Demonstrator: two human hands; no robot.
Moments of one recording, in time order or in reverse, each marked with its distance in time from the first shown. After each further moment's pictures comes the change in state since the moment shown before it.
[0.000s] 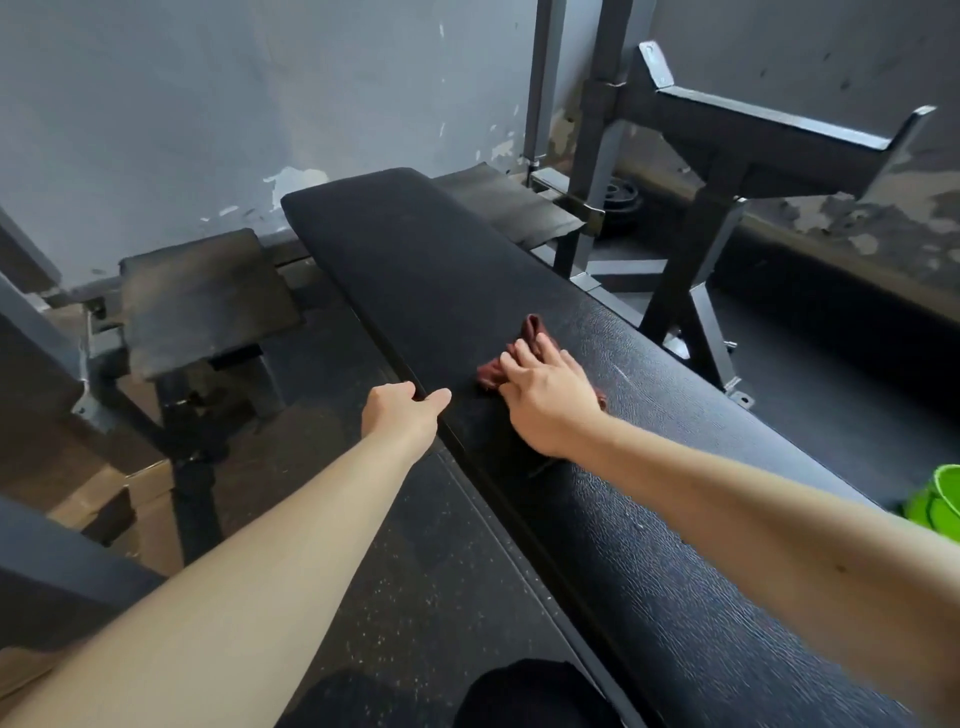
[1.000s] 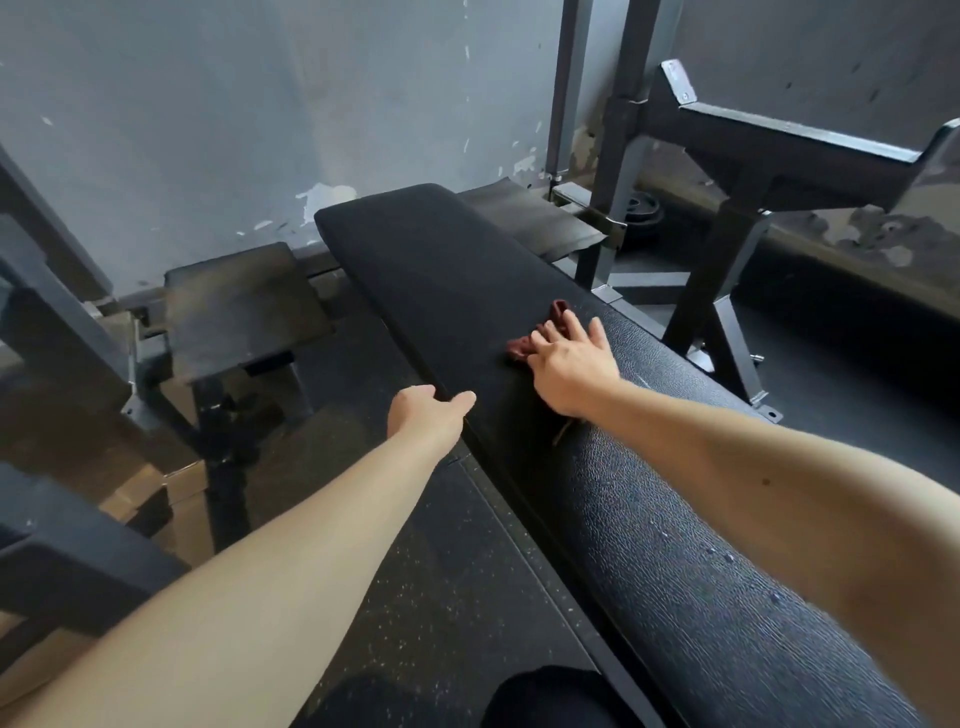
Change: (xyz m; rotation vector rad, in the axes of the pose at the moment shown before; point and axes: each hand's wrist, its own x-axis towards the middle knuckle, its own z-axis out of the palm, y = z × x) left_hand -0.001 0.006 -0.008 0.020 -0.003 -0.027; right_hand 0.053 0.009 -0.009 -0.185 -0.006 0.033
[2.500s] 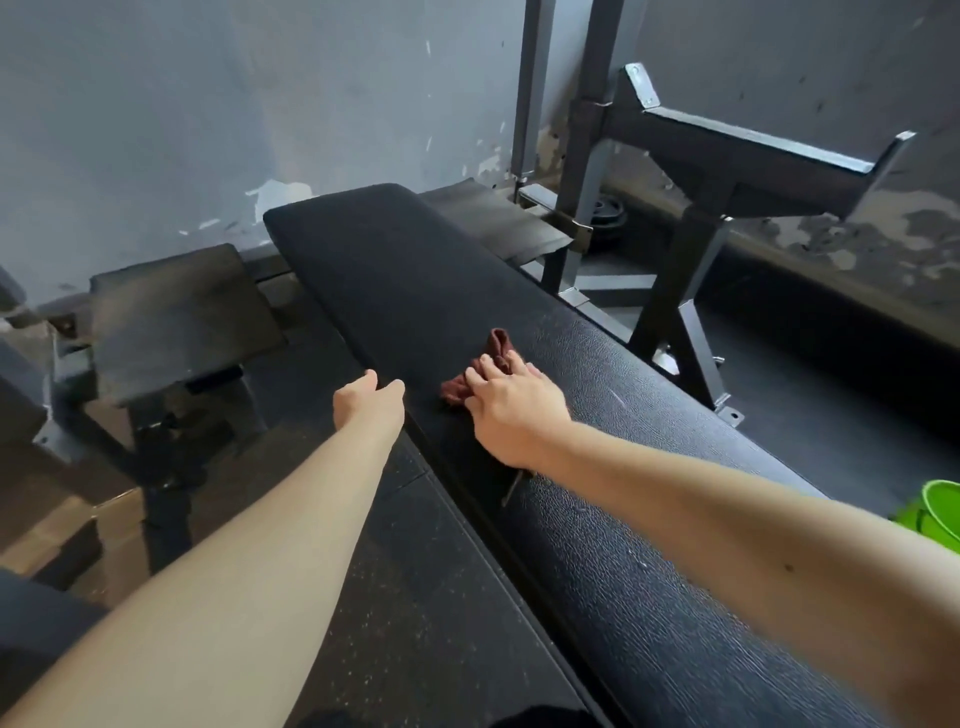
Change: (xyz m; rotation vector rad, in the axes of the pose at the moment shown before) left_hand 0.069 0.005 0.006 -0.160 0.097 -0.054; right_hand -0.027 -0.034 -0.003 0.038 0.003 -0.120
